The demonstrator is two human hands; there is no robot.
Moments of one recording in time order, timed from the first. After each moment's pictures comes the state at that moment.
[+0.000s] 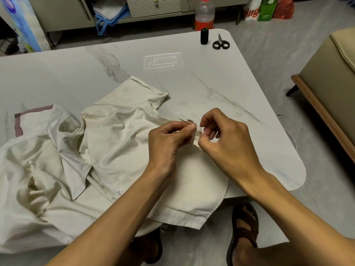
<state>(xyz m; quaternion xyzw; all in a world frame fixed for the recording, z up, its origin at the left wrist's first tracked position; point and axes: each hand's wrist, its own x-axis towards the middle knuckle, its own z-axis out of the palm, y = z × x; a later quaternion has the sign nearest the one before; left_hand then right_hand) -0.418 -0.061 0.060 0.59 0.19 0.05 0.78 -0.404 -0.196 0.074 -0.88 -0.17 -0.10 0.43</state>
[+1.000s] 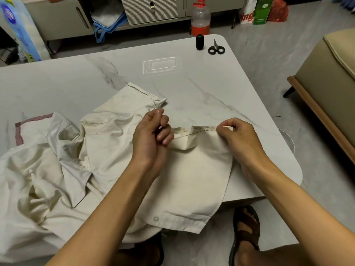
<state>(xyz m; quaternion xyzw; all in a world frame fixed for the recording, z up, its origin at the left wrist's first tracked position) -0.401 -0.038 0.077 0.43 0.18 0.07 0.88 -0.372 -0.225 0.052 -0.80 0.09 0.06 0.59</state>
